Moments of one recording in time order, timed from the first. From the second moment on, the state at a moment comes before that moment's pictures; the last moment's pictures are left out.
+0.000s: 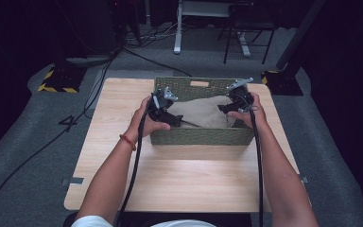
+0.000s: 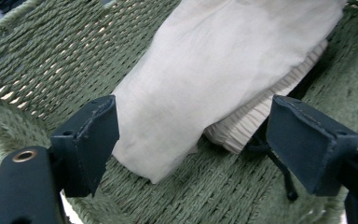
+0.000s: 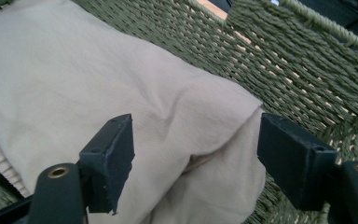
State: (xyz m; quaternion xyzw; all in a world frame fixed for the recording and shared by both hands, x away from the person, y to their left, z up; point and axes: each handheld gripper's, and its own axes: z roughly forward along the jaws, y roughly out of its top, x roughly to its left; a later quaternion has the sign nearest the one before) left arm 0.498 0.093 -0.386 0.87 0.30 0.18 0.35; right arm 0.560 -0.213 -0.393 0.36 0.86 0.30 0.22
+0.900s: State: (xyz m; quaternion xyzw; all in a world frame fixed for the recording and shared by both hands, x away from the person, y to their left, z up) left arm 0.453 0.105 -0.369 0.86 0.27 0.20 0.38; right arm 0.511 -0.214 -0.362 0.31 0.86 0.35 0.22
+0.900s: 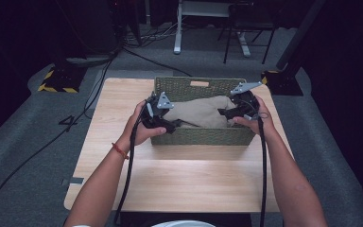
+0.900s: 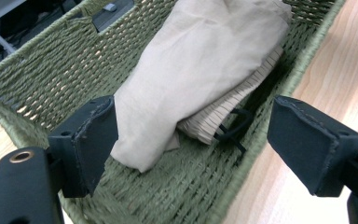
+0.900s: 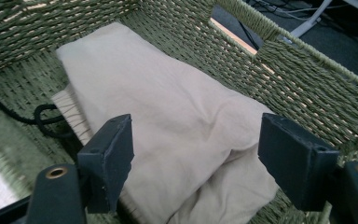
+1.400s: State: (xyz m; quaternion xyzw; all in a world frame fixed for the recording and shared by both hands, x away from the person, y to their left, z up) left arm 0.416 0.118 -0.370 0.86 0.25 0.22 0.38; right arm 0.470 -0.231 -0.350 0.28 0.86 0.36 0.24
